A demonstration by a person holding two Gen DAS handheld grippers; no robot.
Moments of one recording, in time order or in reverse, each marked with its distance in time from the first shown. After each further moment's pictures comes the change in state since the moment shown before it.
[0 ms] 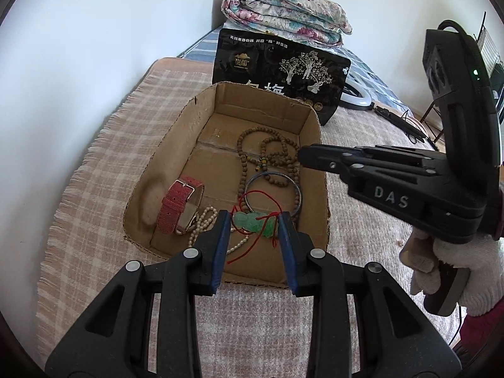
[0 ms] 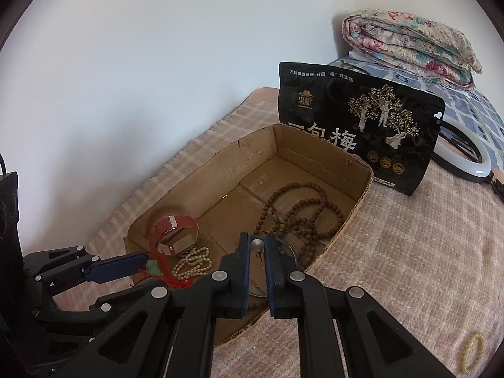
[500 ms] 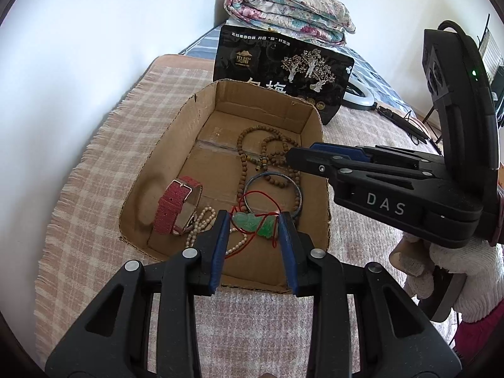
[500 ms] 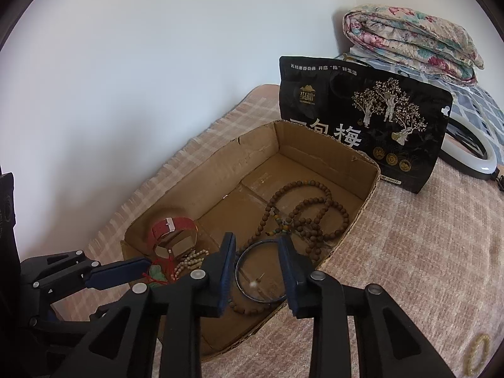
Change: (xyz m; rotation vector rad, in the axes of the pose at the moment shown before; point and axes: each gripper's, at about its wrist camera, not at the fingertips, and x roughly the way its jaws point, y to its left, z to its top) left arm 0.006 -0.001 0.002 -0.015 0.014 0.007; right arm 0.005 -0.003 0.001 0.020 -0.006 0.000
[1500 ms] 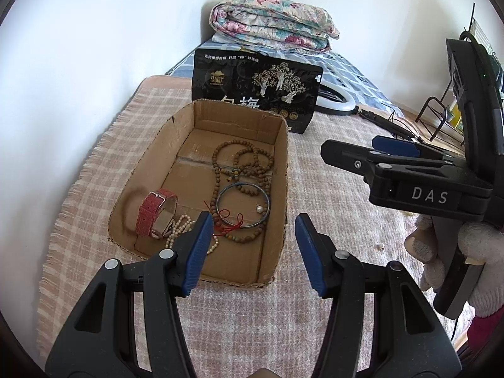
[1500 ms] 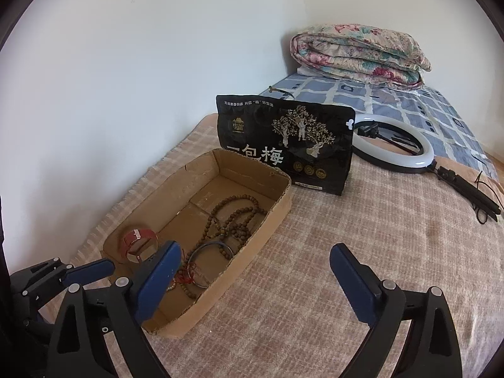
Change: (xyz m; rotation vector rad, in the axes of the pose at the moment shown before) left arm -0.028 -0.041 -0.002 0.063 -0.065 0.000; right arm -0.073 -0.036 -0.013 0.079 -0.098 -0.187
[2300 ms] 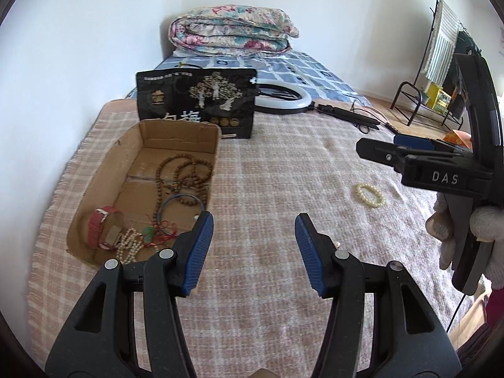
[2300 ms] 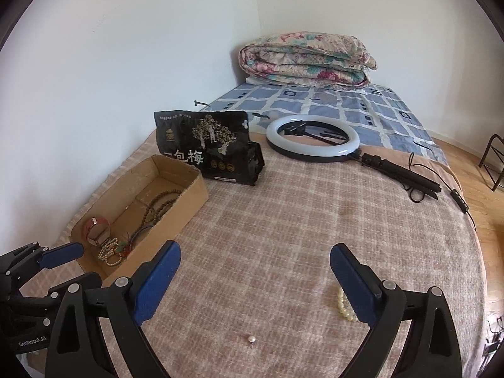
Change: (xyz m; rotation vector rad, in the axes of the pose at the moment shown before) left arm -0.004 -0.077 -0.003 0.123 -0.032 -0.080; right arm -0.078 -0.094 -0.034 0.078 -0.049 -0.156
